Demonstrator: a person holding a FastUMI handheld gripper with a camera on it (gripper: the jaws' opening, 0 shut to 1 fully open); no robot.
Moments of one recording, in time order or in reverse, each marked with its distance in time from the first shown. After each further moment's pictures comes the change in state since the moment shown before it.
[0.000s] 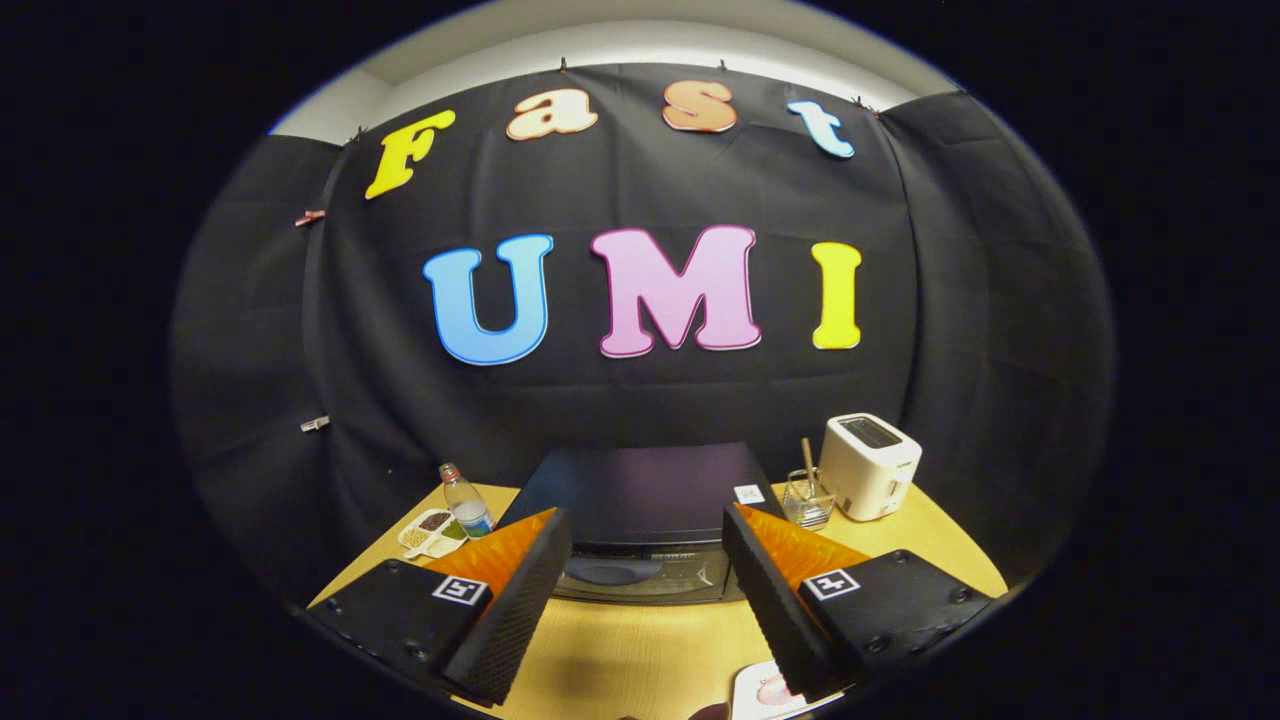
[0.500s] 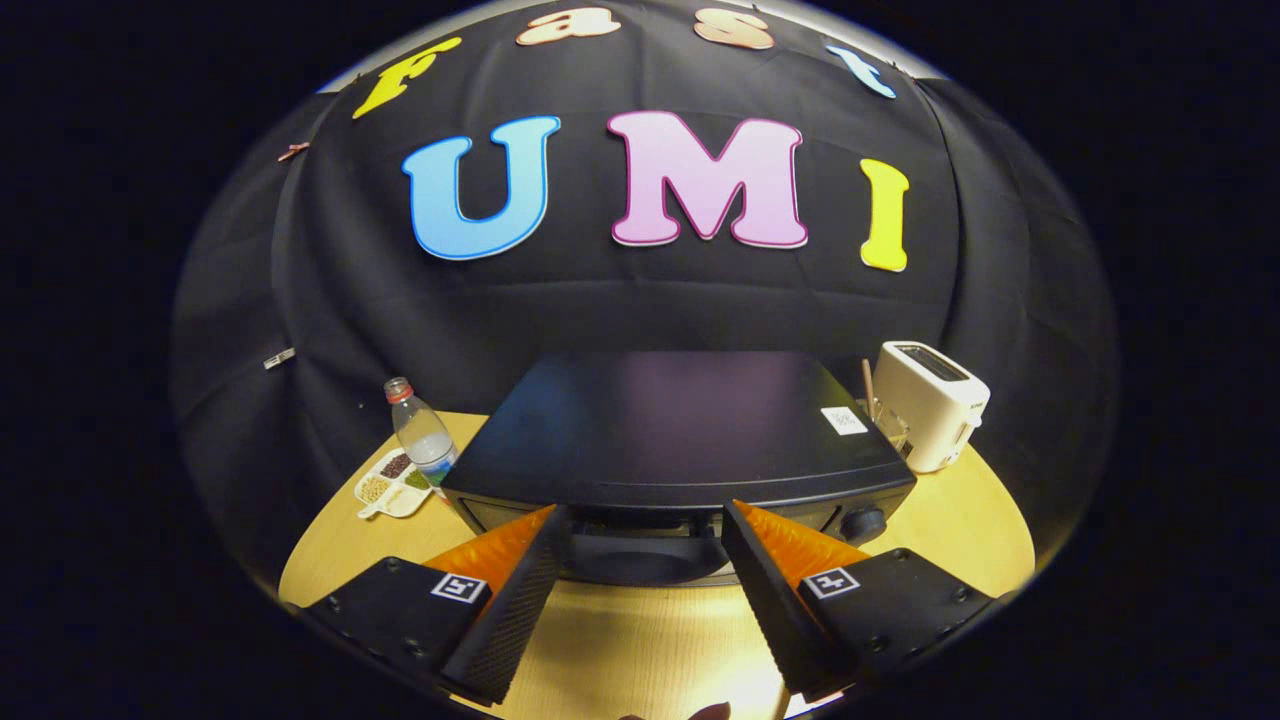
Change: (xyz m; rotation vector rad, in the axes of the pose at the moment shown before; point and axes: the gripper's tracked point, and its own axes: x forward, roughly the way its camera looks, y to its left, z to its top) arm 0.110 0.021 -0.109 -0.020 0.216 -0.039
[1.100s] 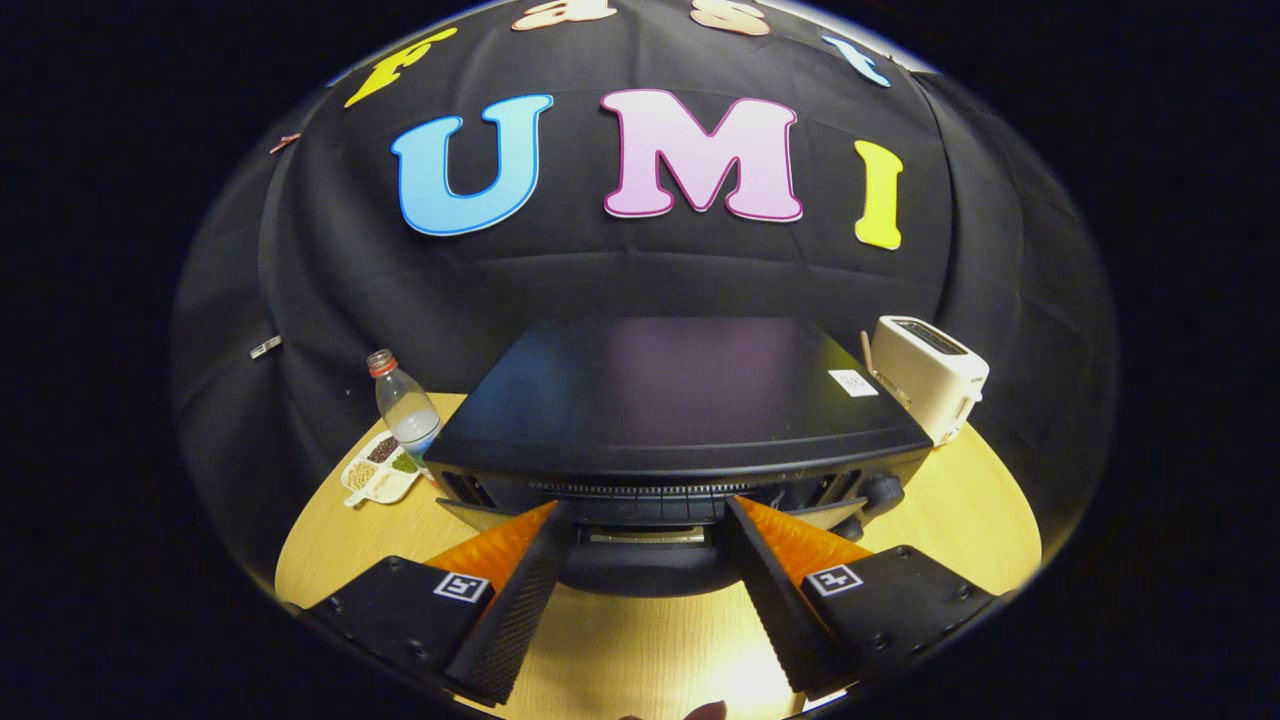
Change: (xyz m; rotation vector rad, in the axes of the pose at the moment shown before) arm -0.010 0.004 -0.023 -0.003 0.014 -0.031
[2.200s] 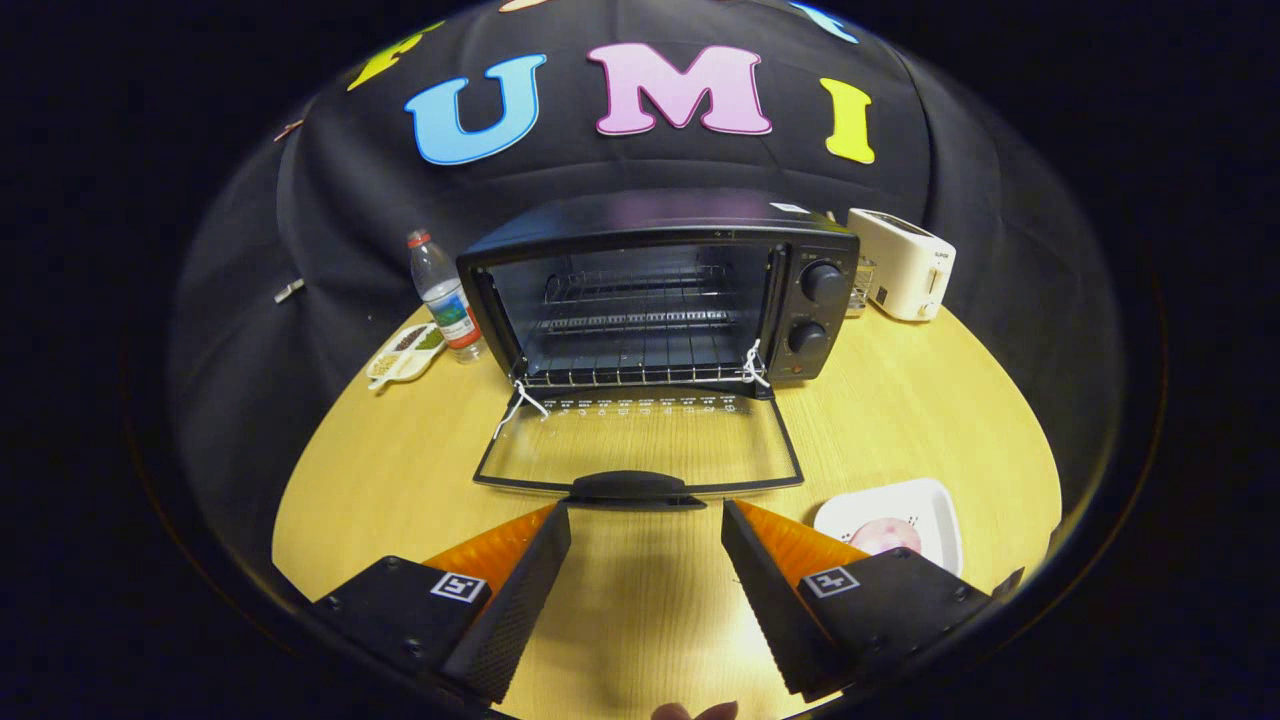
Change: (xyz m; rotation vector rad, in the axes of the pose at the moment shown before) arm -0.119 -0.032 -0.124 0.072 0.247 0.052
